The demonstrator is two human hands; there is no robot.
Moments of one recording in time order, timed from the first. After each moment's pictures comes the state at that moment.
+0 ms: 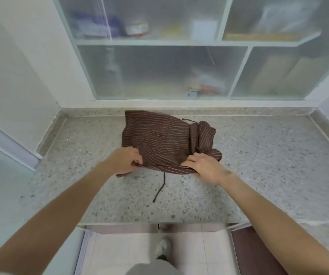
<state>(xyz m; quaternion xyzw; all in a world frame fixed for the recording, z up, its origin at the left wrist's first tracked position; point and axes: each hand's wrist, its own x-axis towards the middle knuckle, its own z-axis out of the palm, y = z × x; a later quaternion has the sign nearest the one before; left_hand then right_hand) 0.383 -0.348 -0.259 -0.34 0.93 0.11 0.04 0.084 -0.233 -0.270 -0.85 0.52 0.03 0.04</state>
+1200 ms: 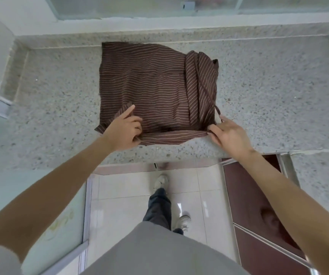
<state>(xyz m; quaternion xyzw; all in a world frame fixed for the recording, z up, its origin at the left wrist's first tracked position) 0.378 -0.271 -0.350 -0.17 0.98 -0.01 -0.03 0.049 -0.118 -0.354 -0.78 0.61 -0.09 -0.13</state>
